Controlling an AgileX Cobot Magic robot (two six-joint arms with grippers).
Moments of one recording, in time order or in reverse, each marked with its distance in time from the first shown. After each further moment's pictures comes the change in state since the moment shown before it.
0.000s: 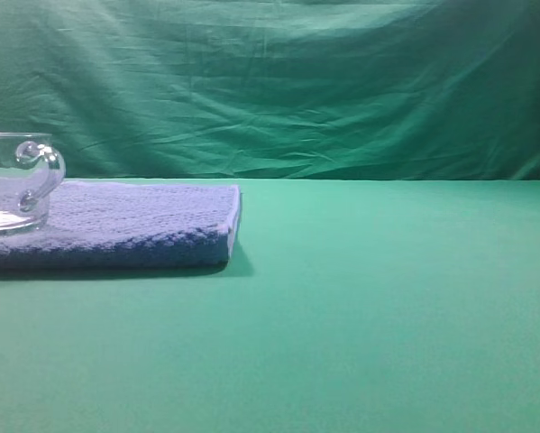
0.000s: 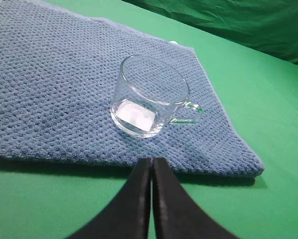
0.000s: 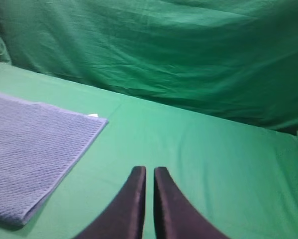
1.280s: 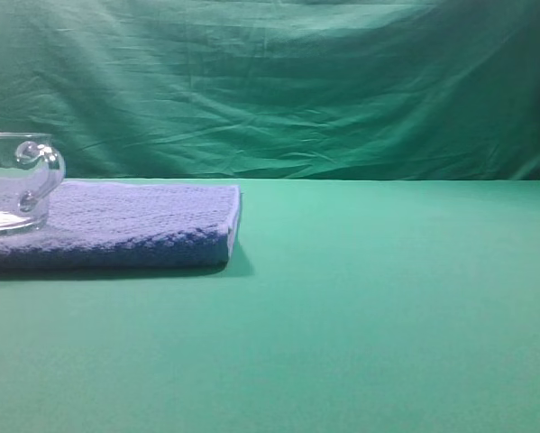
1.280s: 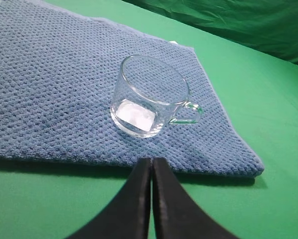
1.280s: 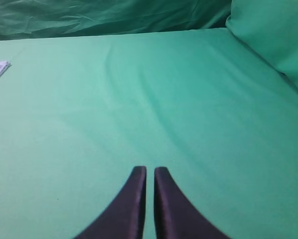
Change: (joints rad) left arm 0.000 0.000 0.000 0.000 0.000 0.000; right arm -0.270 -0.312 0.615 0.097 -0.243 0.010
